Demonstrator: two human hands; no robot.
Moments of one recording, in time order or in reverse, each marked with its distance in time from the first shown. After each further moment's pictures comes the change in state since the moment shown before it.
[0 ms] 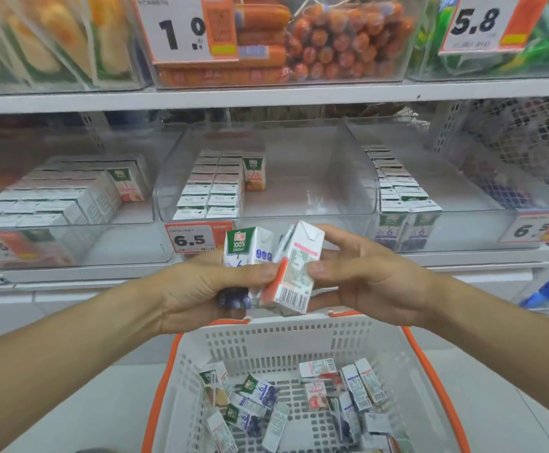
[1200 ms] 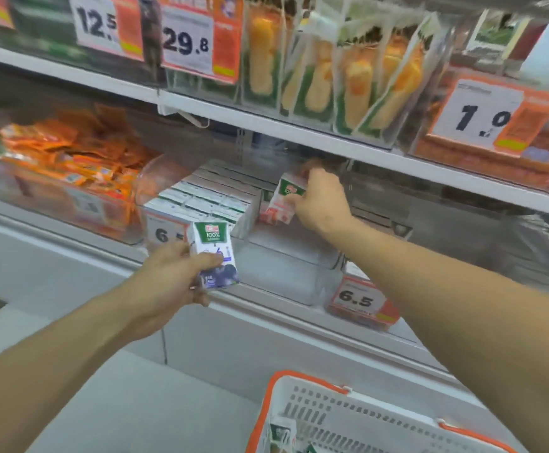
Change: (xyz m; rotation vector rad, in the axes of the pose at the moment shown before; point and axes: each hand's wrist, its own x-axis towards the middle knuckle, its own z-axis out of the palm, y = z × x) left_hand -0.133 -0.015 -0.213 -0.185 0.781 0.296; right_hand 0.340 -0.039 0.161 -1.427 0.552 -0.363
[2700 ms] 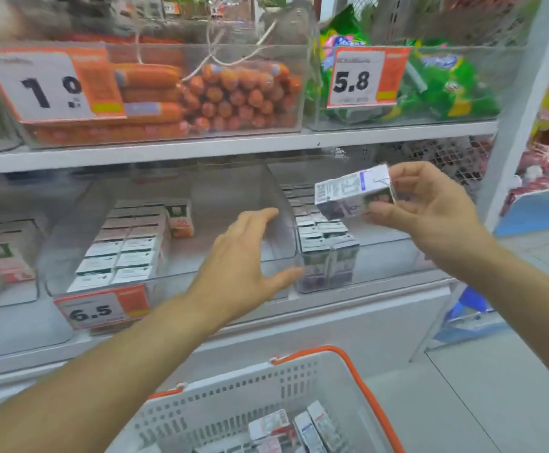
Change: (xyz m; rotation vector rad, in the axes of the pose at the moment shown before) left_hand -0.021 -0.051 0.388 1.051 -0.480 0.888; right_hand -0.279 0.311 -0.285 0.690 0.454 0.271
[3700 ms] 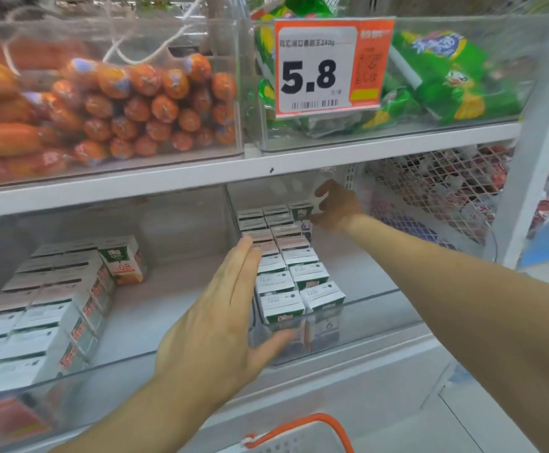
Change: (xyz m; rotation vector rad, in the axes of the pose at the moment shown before) left_hand 0.046 -0.017 0.070 0.359 0.071 0.116; right_hand 0.201 0.146 0.026 -0.716 -0.099 0.244
